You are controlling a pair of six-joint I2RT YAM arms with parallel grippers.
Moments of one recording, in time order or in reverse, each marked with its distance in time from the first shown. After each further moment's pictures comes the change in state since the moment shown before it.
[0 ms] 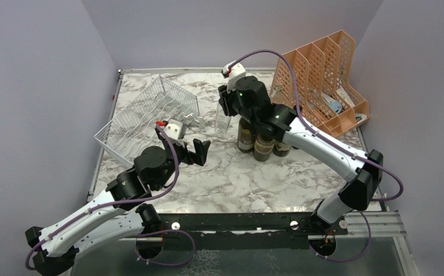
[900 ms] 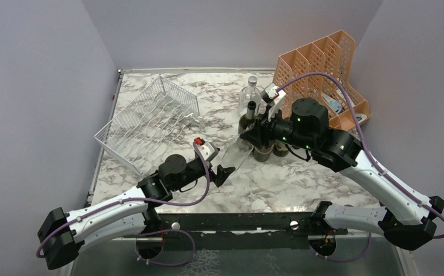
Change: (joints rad) left arm -0.001 0.174 -0.304 0.515 0.511 0.162; right arm -0.002 -0.497 -0.233 -0.240 -0.444 0.122
